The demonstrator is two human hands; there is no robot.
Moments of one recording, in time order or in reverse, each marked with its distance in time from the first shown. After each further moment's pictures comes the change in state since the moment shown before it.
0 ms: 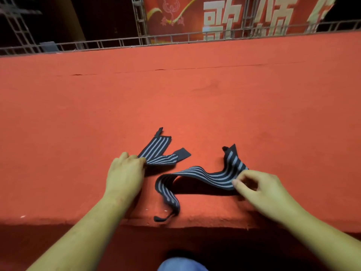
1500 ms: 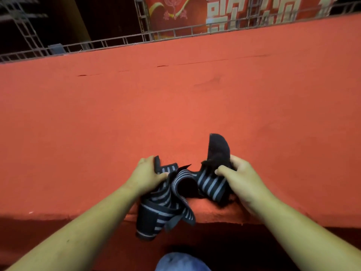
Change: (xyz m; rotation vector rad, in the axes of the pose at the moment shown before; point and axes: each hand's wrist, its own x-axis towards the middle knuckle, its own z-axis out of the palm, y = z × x) left_hand 0.014 0.042 0.013 -0.606 -0.398 -0.234; right_hand 0.019 -0.043 0.022 0.642 -0.017 0.347
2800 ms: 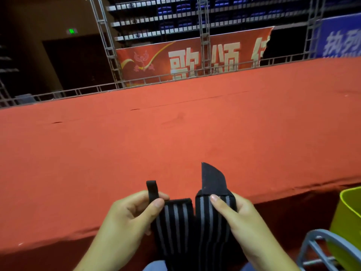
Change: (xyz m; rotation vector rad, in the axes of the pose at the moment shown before) left_hand -0.275 0.117 -0.083 -0.799 -0.007 0.430; right_hand -0.213 -0.043 -0.064 0.229 0.077 -0.120
